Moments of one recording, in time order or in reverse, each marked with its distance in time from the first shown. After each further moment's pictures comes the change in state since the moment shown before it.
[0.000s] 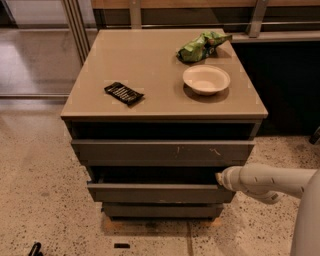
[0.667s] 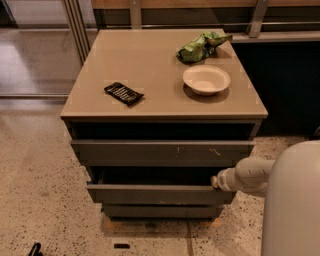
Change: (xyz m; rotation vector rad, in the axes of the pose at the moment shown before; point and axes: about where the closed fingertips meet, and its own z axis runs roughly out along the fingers) arm 0.030 0.015 0.021 -0.094 0.156 0.110
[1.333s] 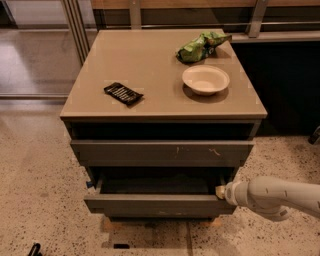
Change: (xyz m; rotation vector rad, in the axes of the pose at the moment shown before) arm 0.031 0.009 -0.034 -0.026 -0.089 0.156
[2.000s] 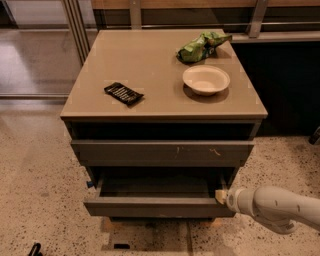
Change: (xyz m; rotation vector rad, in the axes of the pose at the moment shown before) arm 0.011 0.015 -0.024 -0.041 -0.069 0.025
